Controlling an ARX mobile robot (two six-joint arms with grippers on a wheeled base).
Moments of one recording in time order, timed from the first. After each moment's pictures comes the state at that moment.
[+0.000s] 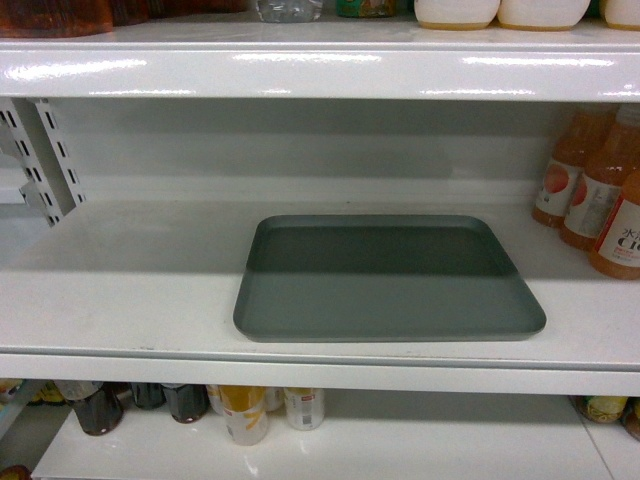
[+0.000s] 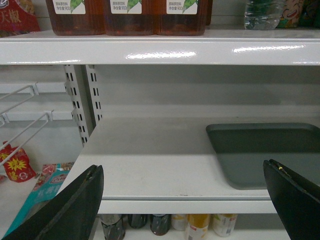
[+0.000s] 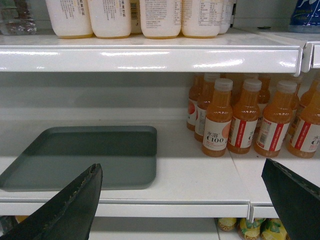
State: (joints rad) left arm 0.00 0.01 0.01 0.00 0.00 -0.02; right arm 0.00 0.00 0.01 0.00 0.00 0.00
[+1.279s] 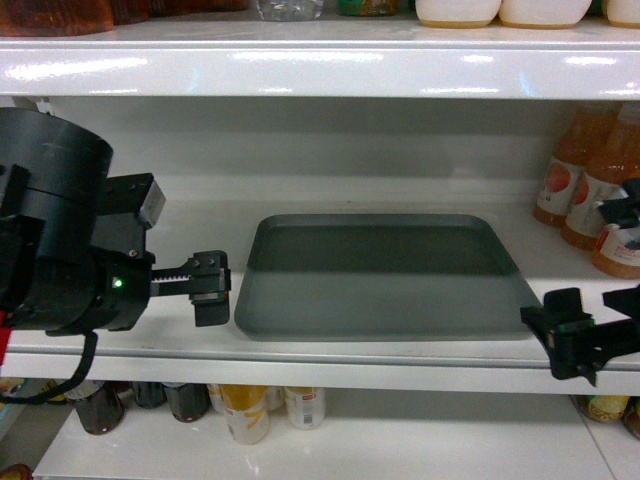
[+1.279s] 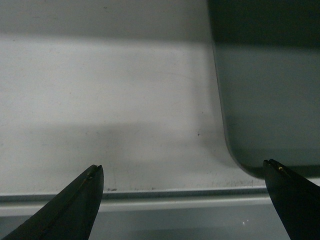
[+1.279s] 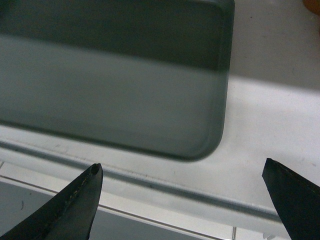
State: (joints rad) left arm -0.21 2.00 0.91 0.32 -0.06 -0.21; right arm 0.06 1.94 0.67 0.67 -0.18 -0.08
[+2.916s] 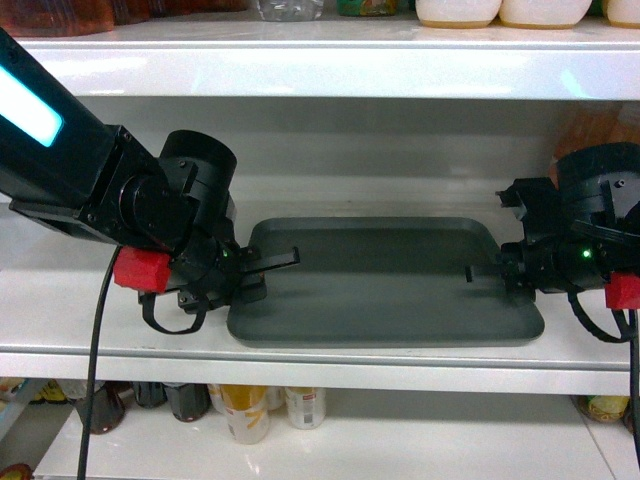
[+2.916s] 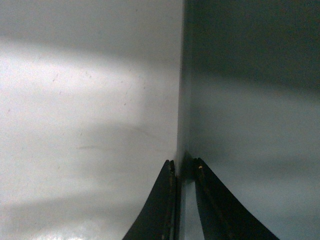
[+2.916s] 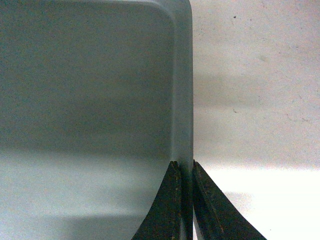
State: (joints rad) left arm -0.26 2.39 1.42 -0.01 -0.03 -0.39; right arm 0.08 2.44 1.41 0.29 -0.01 0.00
